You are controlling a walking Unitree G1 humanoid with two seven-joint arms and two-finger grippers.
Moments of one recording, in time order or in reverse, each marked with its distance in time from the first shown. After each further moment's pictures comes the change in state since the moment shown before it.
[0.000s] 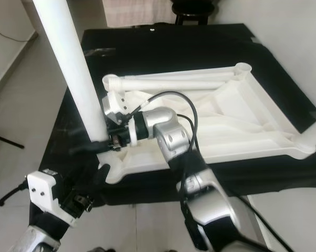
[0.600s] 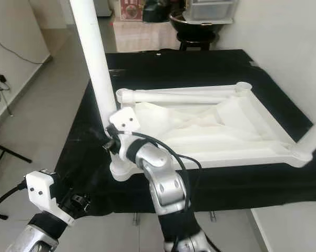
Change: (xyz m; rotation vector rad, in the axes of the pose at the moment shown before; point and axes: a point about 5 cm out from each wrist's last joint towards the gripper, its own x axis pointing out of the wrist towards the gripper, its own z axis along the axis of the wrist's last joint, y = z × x) left arm 0.008 0.009 0.001 -0.003 -0.022 0.008; right arm -0.003 0.012 -0.023 0.066 0.110 -0.625
